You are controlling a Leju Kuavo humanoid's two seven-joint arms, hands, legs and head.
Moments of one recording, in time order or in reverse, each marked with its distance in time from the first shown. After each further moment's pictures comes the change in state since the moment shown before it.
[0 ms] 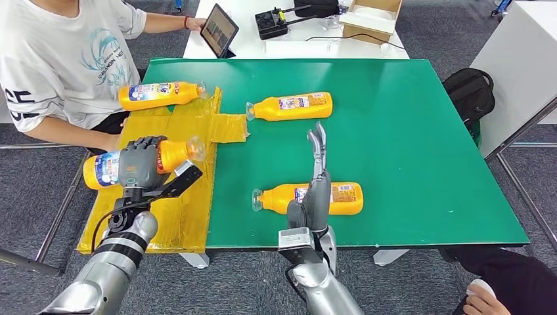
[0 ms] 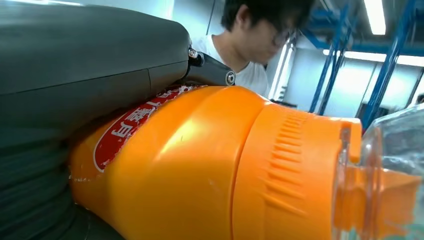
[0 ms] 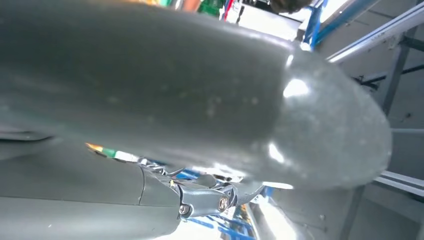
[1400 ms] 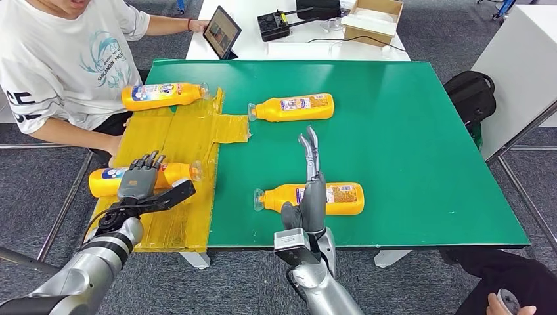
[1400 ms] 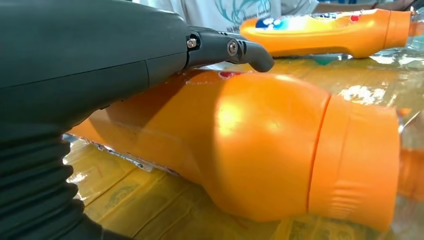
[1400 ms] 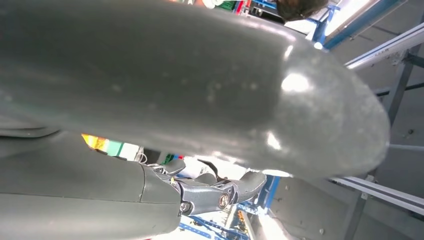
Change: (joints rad) left arm -0.096 0.076 0.016 0.298 -0.040 -0.364 0.039; right arm 0.002 0.000 -0.008 0.042 -0.007 0.043 0.000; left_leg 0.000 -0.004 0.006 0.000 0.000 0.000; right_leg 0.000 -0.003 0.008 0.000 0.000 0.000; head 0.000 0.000
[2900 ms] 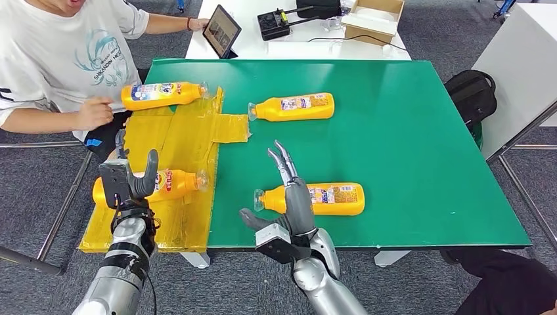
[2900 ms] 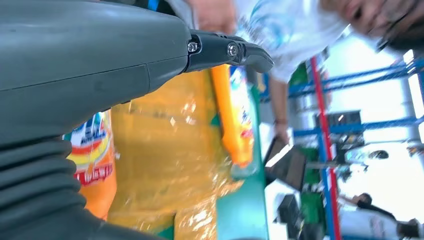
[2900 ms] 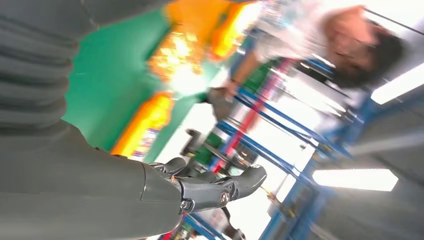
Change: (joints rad) left arm 0.215 -0.187 0.160 -0.493 1.072 0.002 -0.435; right arm -0.018 -0.047 -0.003 0.100 0.186 0.151 0.166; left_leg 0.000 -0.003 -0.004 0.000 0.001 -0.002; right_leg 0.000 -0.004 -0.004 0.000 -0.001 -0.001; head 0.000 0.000
